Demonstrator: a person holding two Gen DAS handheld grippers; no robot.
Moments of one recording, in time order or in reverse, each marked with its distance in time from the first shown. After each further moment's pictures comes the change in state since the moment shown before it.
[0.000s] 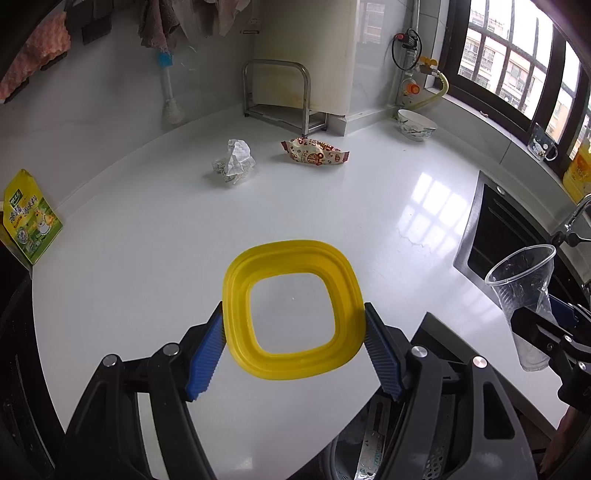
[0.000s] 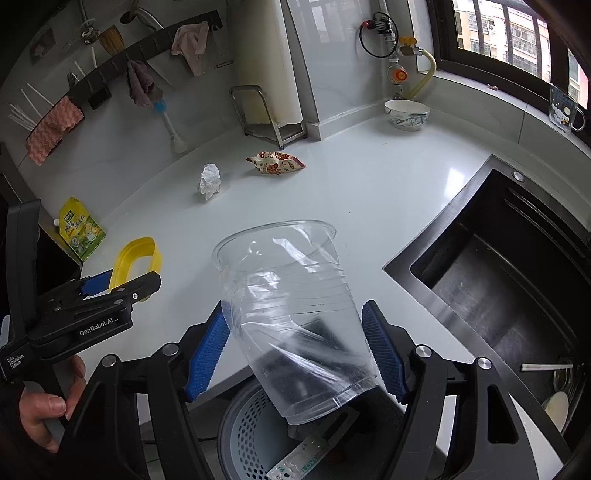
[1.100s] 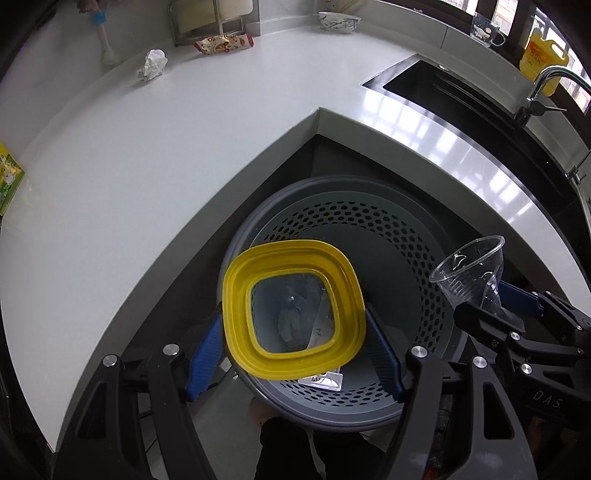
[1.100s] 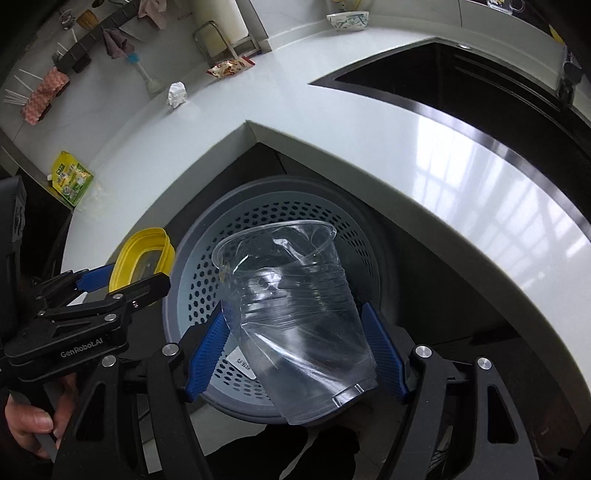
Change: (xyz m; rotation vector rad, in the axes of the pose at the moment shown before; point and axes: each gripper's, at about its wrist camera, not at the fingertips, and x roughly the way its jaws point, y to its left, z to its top) left arm 0.021 -0.094 -0.166 0.148 0.224 -0.068; right arm 0.008 -0.065 -0.187 0.158 0.179 0.000
